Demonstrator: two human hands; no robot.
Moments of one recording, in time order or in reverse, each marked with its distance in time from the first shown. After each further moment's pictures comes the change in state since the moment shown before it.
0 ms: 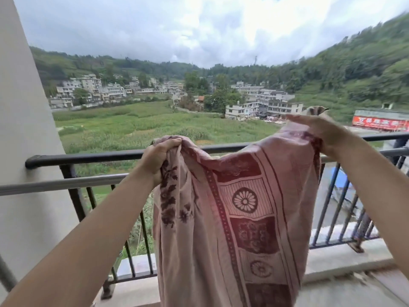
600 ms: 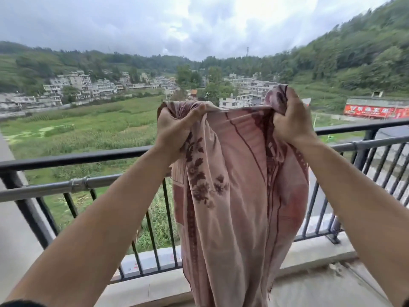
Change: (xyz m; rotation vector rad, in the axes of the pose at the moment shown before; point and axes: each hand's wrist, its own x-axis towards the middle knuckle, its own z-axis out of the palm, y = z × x) left_hand 0.080 -0.052 0.249 0.260 0.077 0.392; right_hand 0.058 0.028 -0.156 -0.856 0.562 -0.608
